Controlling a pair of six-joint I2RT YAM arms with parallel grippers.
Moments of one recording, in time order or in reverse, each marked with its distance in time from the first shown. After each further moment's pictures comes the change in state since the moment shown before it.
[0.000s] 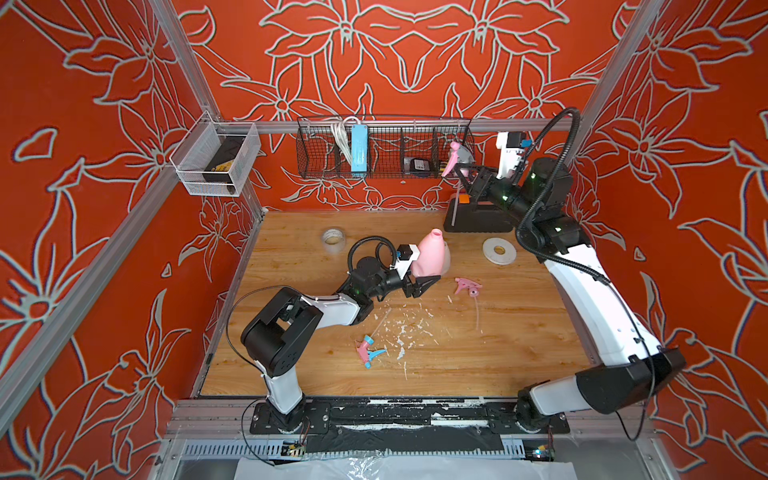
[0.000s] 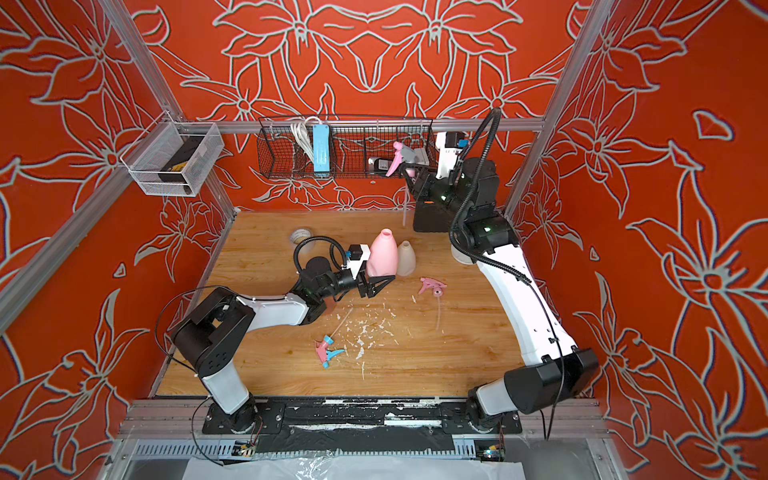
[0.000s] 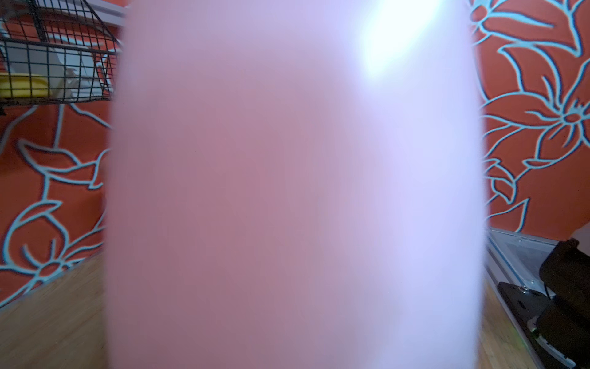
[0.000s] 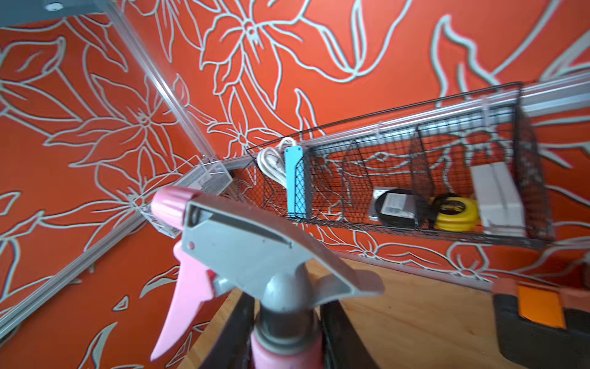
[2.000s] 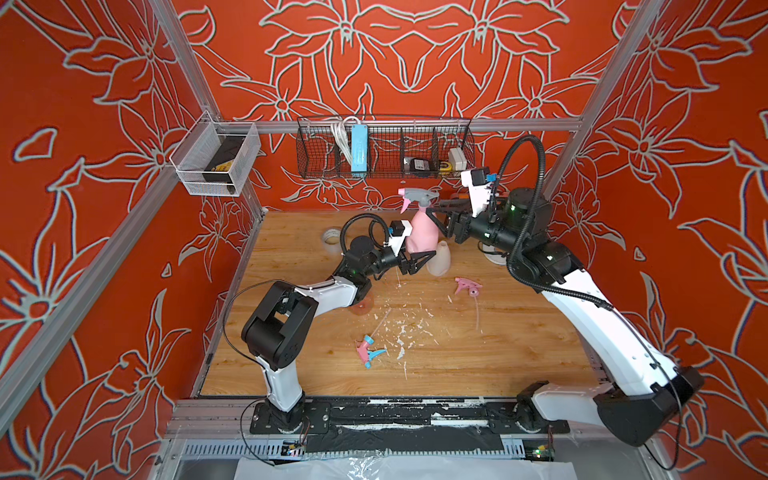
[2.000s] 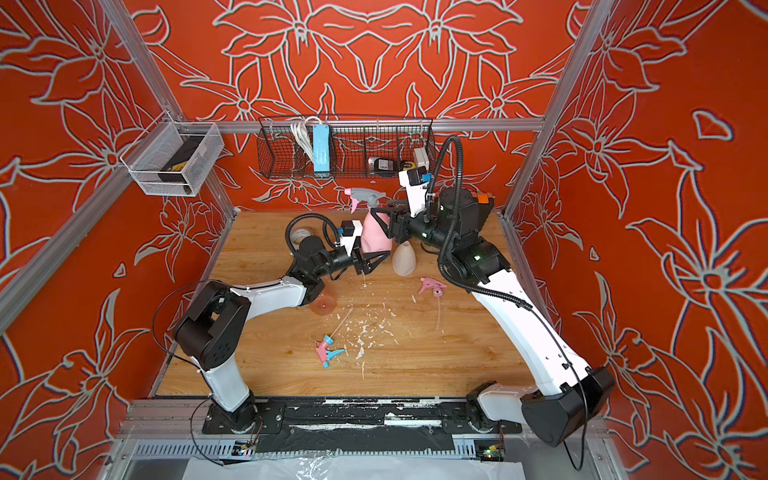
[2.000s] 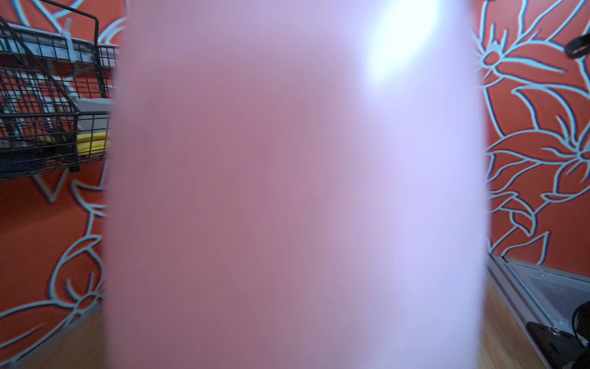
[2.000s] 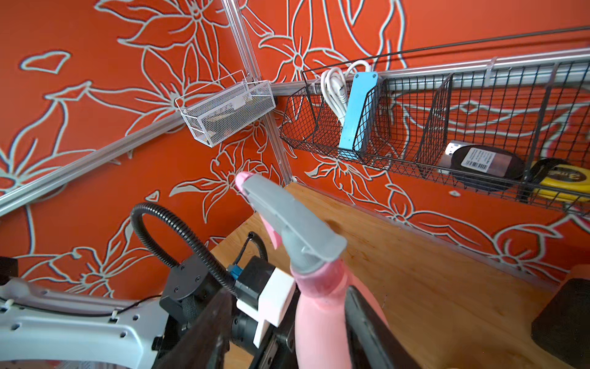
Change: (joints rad) left arm 0.103 0.022 0.173 -0.090 0.072 -0.043; right arm 0.167 -0.190 -0.227 -0.113 0.004 -0.252
